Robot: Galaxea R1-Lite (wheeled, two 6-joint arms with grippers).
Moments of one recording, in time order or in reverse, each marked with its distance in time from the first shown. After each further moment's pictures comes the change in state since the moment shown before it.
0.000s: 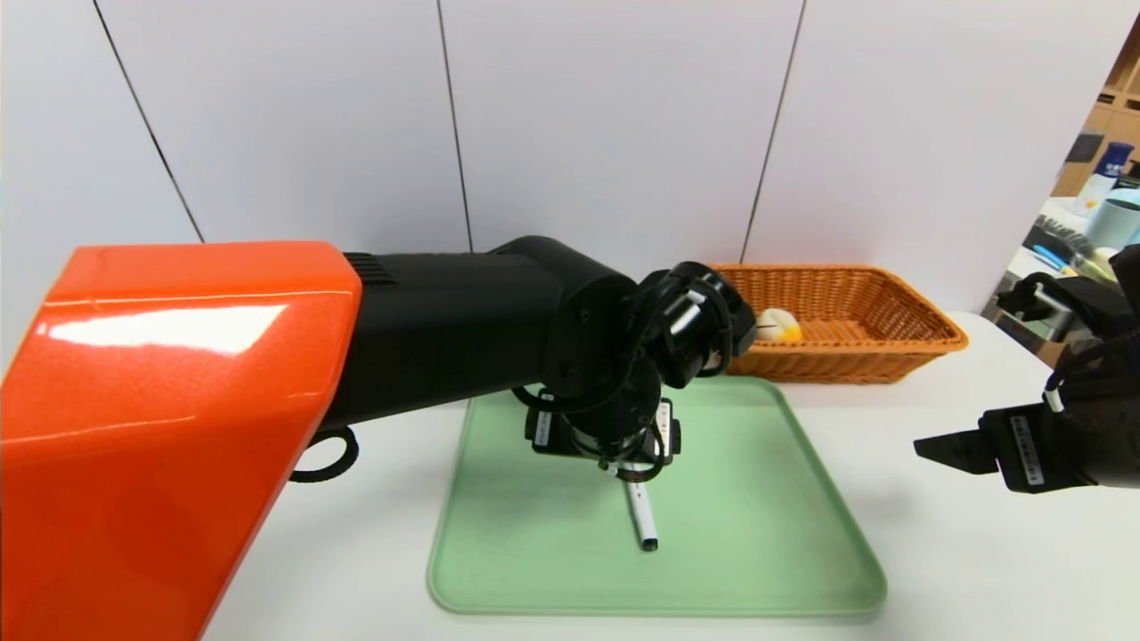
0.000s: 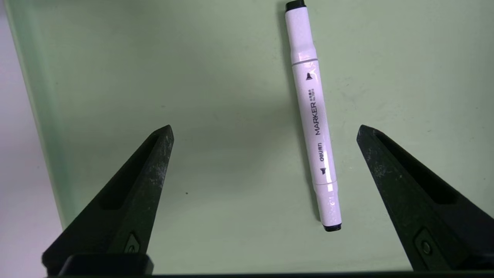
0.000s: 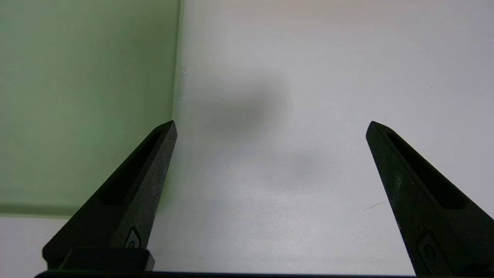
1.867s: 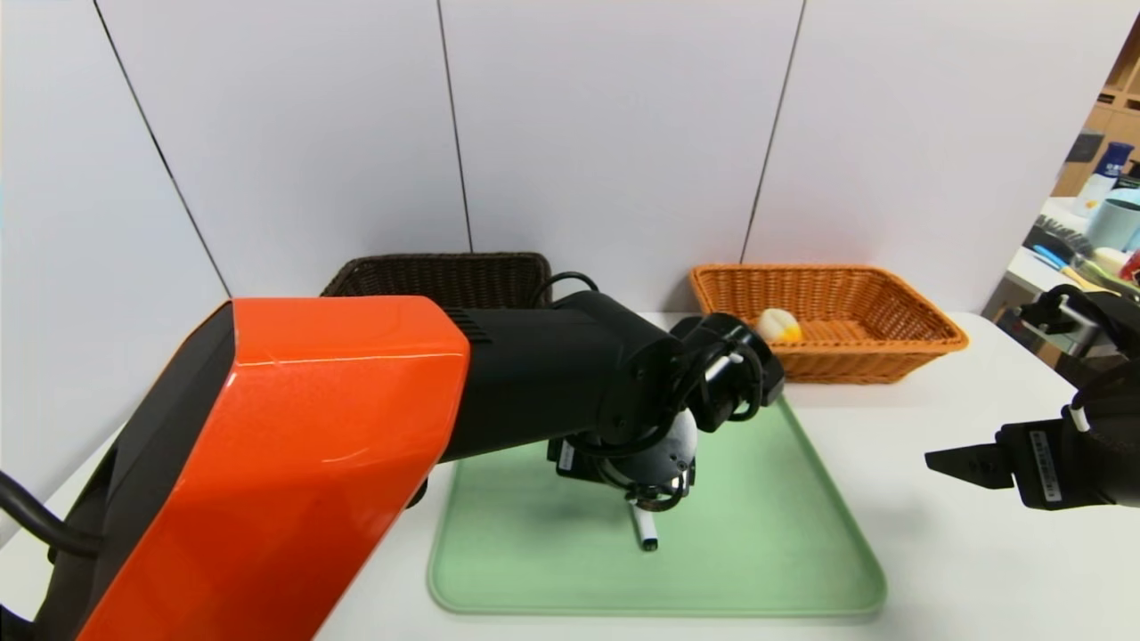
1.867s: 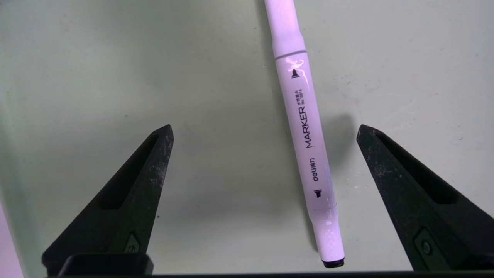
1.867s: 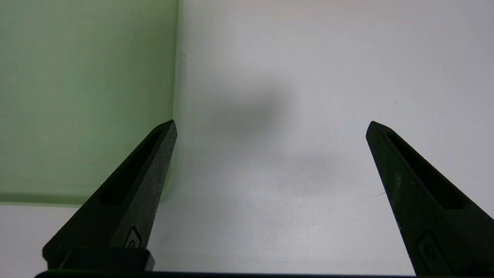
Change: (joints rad) left arm -0.031 0.089 -0.012 -0.032 0.051 0.018; right arm -0.026 -0.038 0.043 -0.002 0.038 0.027
